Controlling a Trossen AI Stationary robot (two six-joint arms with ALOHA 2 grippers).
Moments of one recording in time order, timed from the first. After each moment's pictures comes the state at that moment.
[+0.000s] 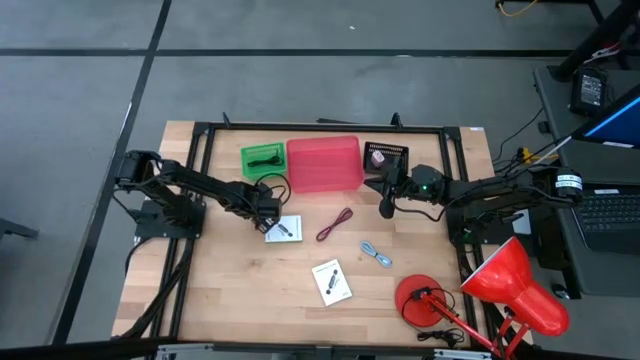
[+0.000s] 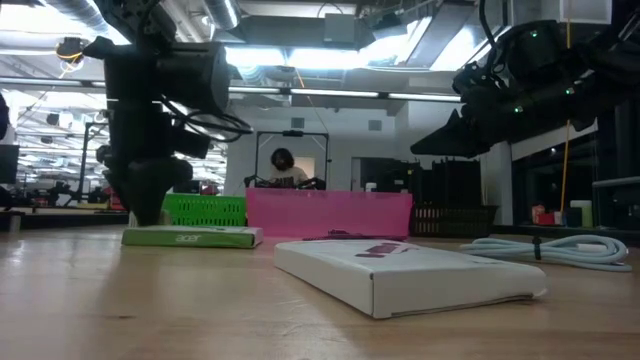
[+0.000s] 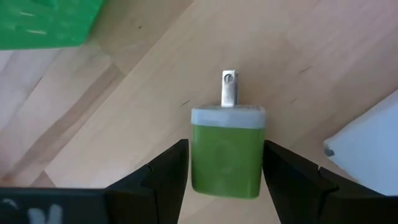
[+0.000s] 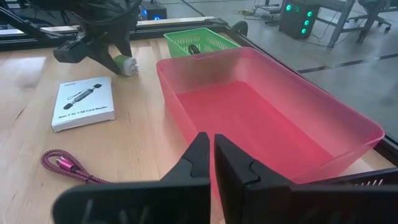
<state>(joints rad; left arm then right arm) -0.01 1.54 0.74 -0.76 -0.32 -0.85 -0.25 1.20 0.25 0.68 0.07 0.00</state>
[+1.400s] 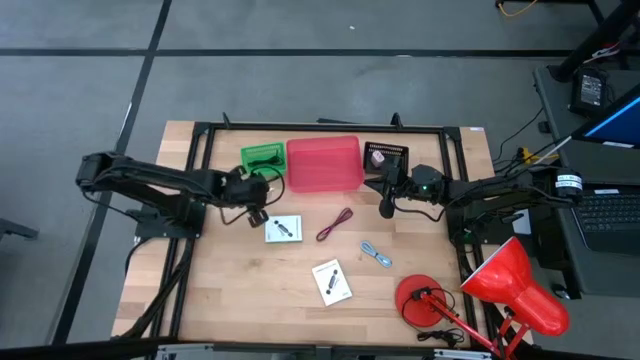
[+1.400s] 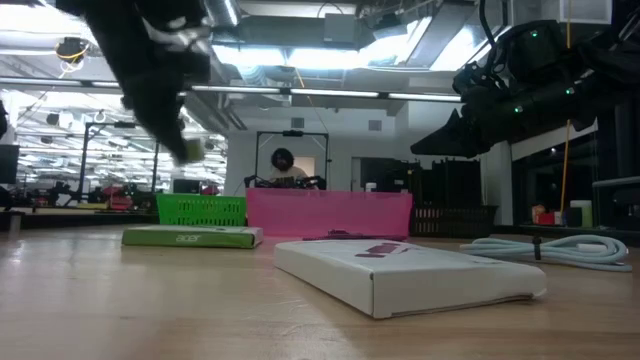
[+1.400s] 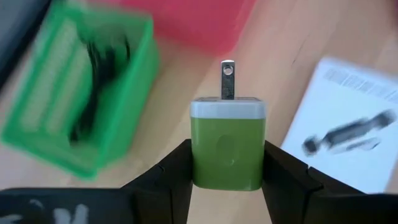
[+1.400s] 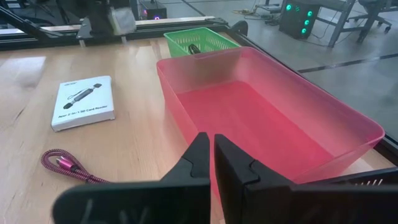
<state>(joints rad) -0.01 1.15 0.74 -0.70 -0.40 -0.42 -0.25 1.20 0.25 0.68 0.07 0.00</state>
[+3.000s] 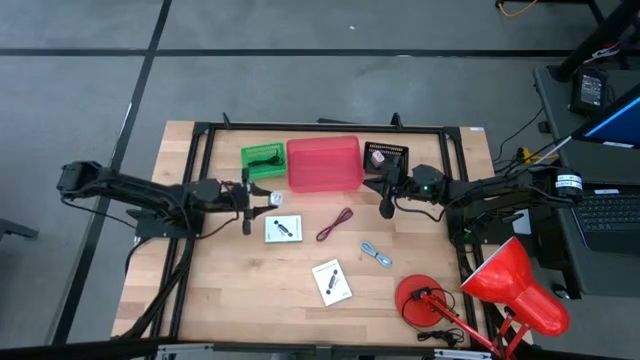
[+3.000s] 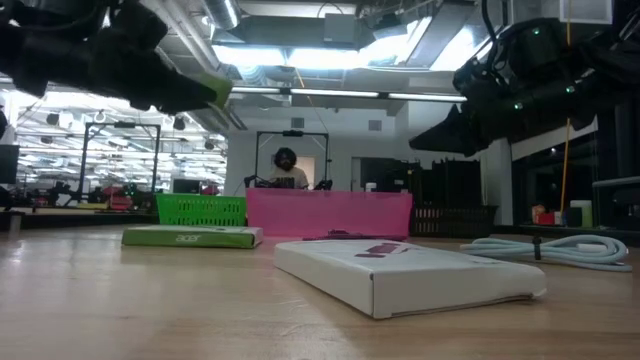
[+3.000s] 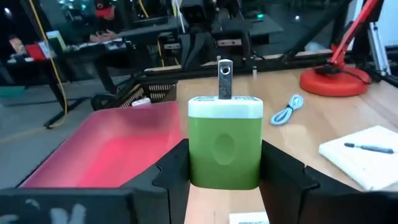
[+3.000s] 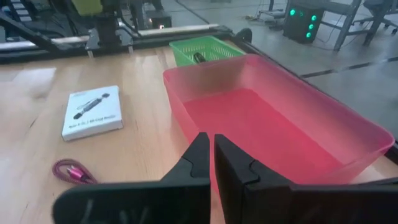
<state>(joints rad) -0.01 0.81 0.15 0.53 -0.17 0.11 -0.24 1.20 0.25 0.71 0.05 0.02</state>
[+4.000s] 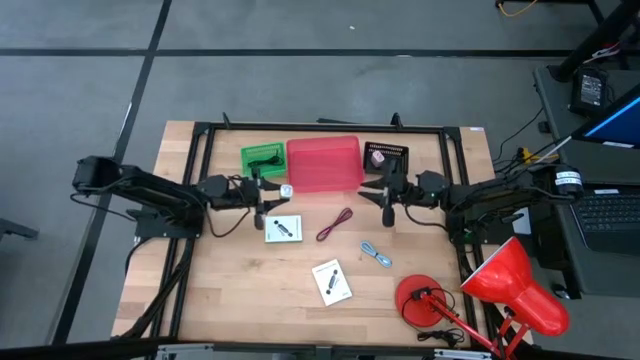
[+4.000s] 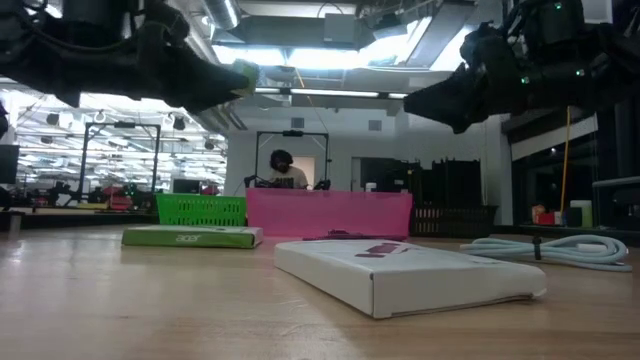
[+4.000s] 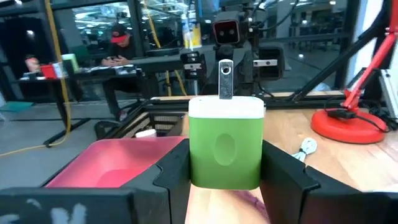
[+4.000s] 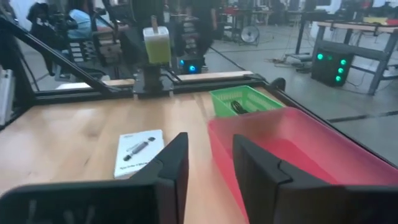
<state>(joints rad) 0.06 1.14 0.19 0.95 -0.11 0.07 -0.11 1.20 0.26 0.88 0.05 0.02</state>
